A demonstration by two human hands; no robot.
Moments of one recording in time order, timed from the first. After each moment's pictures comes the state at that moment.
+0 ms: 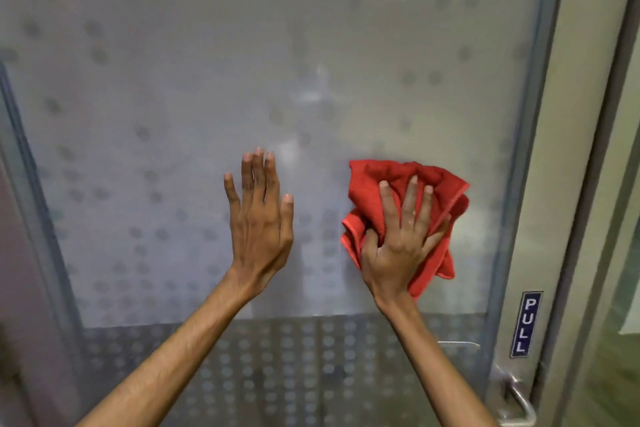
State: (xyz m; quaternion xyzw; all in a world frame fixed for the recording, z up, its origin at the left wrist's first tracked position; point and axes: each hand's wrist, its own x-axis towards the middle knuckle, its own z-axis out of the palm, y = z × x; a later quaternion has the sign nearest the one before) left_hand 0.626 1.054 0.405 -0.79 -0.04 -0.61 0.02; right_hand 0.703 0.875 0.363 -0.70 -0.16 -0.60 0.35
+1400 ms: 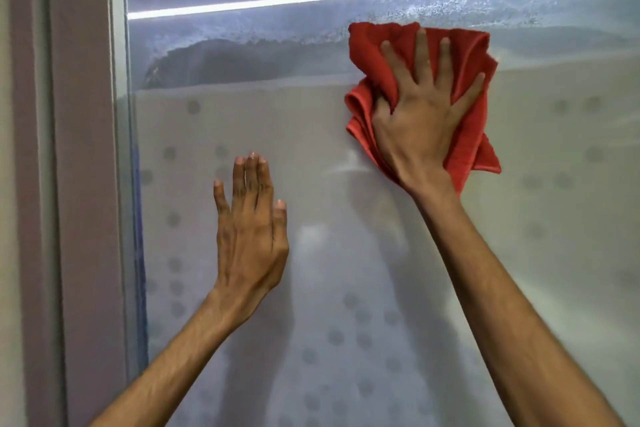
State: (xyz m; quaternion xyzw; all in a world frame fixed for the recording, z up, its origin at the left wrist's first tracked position) left_hand 0.569 1.194 0.543 -0.76 -0.06 -0.64 0.06; right_hand 0.663 1.001 0.675 -0.66 -0.19 -0.65 0.32
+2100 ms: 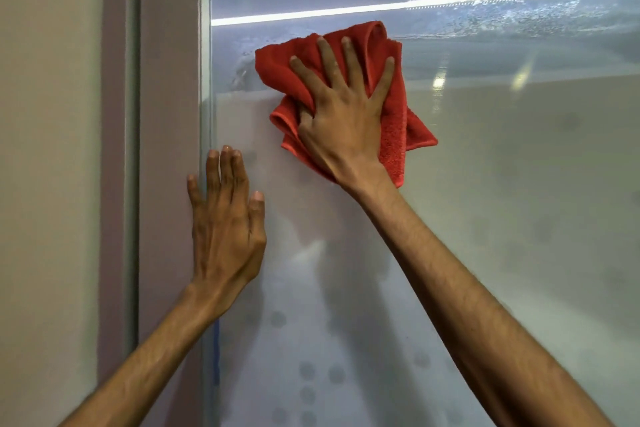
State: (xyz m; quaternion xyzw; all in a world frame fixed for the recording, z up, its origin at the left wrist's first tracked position) left_hand 0.514 1.318 0.564 -0.74 -0.10 -0.66 0.06; right_hand 0.587 1.173 0.696 -0.64 -0.32 -0.65 0.23
